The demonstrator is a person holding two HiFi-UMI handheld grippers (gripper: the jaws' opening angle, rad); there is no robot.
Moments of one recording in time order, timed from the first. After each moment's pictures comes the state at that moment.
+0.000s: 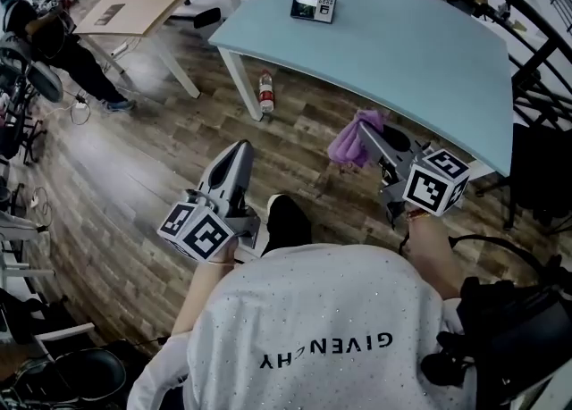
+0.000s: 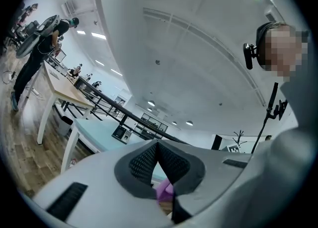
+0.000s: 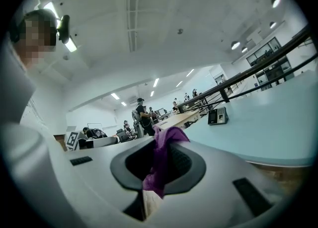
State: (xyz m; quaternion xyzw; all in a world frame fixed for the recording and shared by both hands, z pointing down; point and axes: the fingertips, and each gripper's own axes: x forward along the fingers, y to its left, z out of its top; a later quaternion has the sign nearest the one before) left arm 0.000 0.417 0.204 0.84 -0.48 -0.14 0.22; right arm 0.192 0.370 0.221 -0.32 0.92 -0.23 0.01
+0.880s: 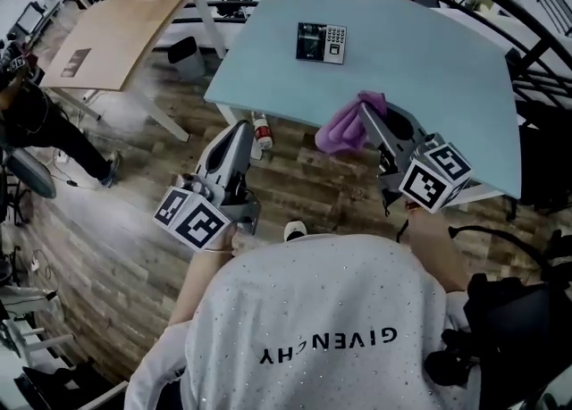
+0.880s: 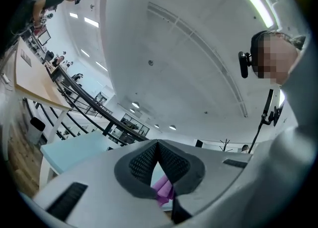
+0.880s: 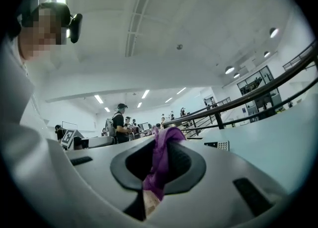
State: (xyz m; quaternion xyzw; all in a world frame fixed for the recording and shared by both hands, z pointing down) left arm -0.096 0.177 0.145 0.89 -0.36 -0.18 0.21; right arm 0.094 0.164 0.156 -0.43 0.89 -0.14 0.06
